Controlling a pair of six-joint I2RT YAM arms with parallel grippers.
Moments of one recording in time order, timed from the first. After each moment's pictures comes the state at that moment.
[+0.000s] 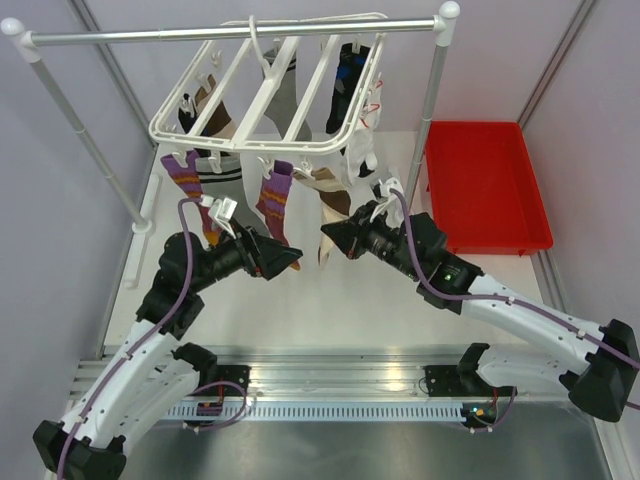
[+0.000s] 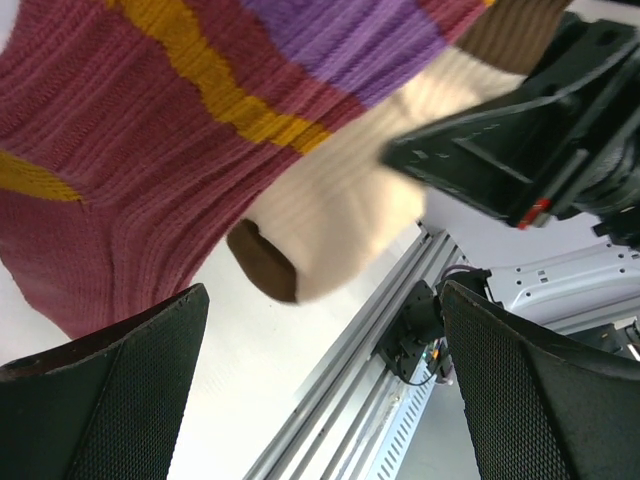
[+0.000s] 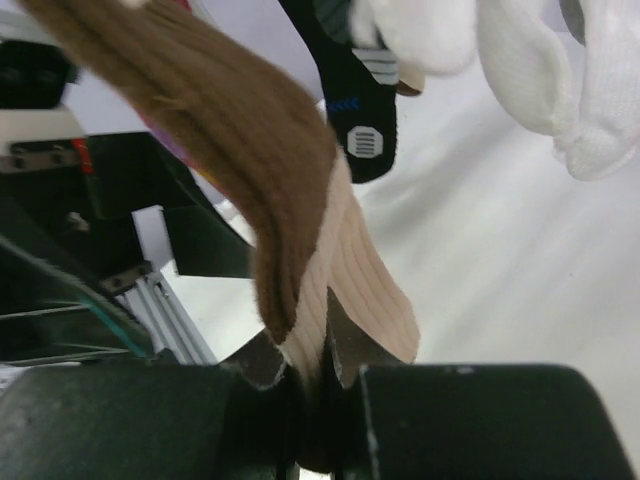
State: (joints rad) left arm -0.43 0.67 0.66 -0.07 0.51 -0.64; right arm 0.89 1.11 0.87 0.21 0.02 0.46
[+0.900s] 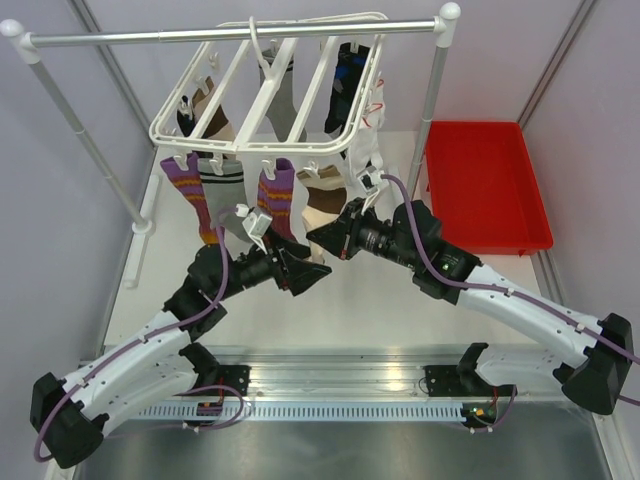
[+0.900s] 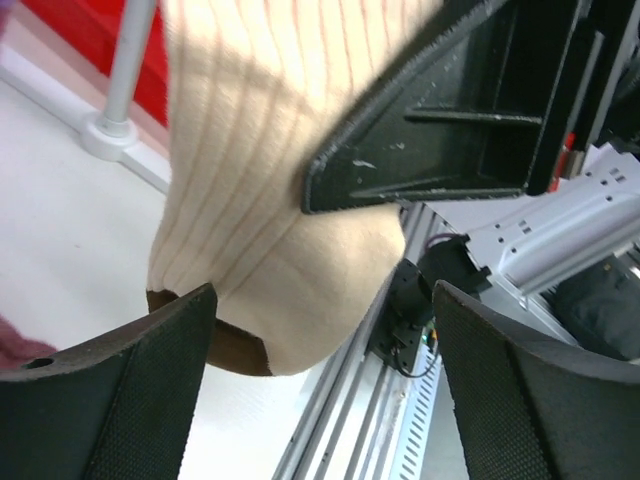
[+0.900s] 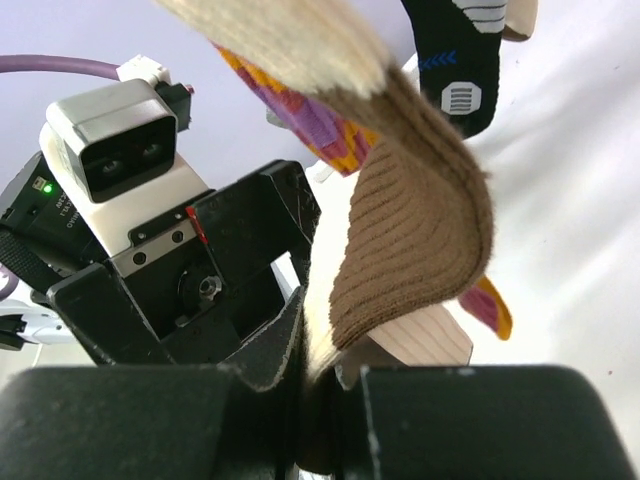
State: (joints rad) left arm -0.72 0.79 0.56 0.27 0.41 -0.56; right arm 0.89 1.15 1.00 0.09 -0.17 0.62
